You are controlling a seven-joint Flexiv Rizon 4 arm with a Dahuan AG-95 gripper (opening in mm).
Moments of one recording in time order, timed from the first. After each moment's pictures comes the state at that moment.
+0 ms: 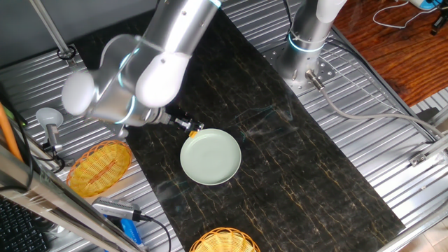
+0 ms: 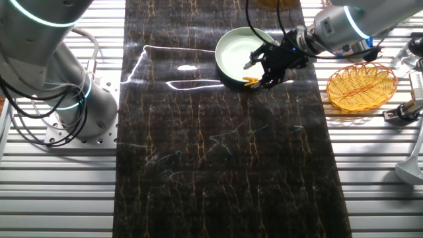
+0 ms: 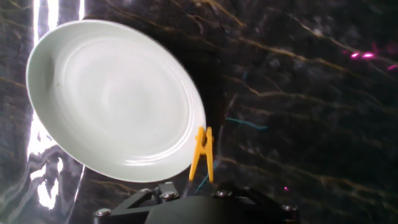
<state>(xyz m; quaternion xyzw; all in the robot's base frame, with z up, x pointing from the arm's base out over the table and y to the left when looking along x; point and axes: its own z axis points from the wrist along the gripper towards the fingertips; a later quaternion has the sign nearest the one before) 0.472 0.078 0.088 0.19 -0.94 -0.06 0.28</state>
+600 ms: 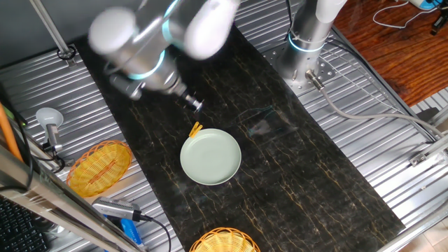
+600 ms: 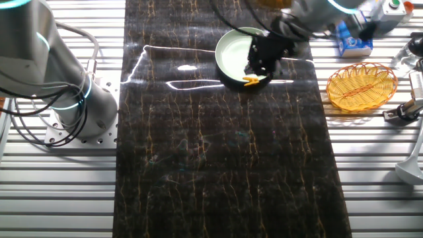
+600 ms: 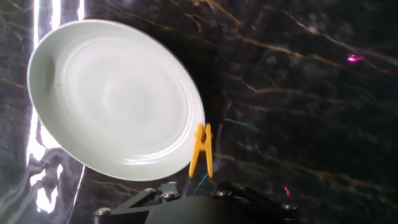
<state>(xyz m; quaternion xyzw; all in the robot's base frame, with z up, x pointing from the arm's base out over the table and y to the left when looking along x) 0.451 0.067 0.150 0.20 -0.97 -0.04 0.14</state>
